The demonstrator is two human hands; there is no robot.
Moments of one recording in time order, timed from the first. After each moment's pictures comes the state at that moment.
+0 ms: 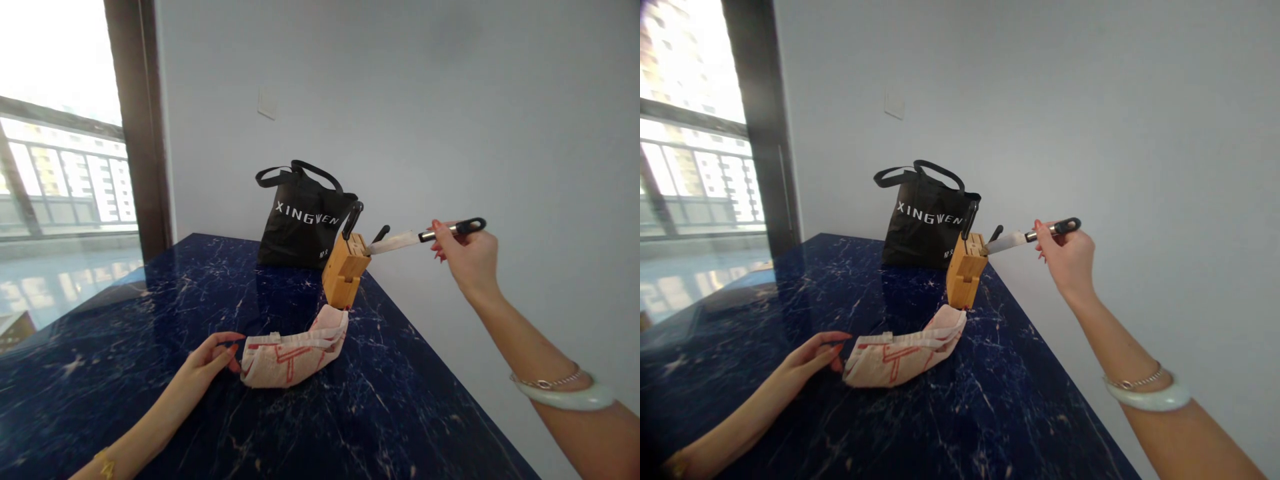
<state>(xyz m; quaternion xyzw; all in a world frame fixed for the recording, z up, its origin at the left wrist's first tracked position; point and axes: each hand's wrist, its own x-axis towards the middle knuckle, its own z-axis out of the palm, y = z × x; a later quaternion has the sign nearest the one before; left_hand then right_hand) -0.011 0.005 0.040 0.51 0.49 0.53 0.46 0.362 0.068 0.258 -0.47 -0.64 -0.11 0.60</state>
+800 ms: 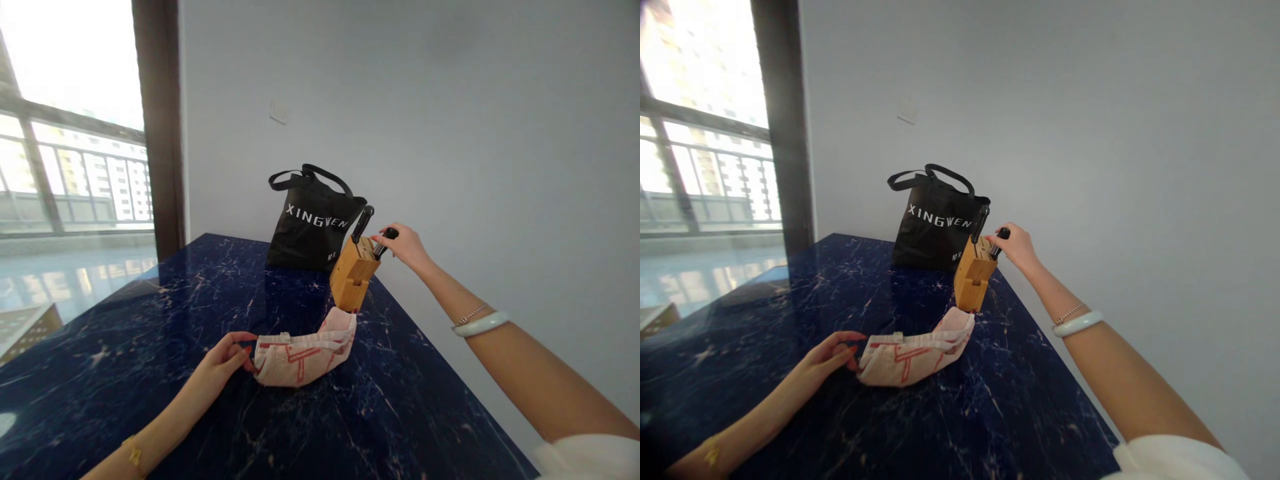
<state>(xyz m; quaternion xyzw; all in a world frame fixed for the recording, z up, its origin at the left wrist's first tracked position) -0.009 0.003 0.041 0.54 0.50 0.51 0.44 0.315 0.157 0.247 -0.57 -0.73 -0.05 0.38</state>
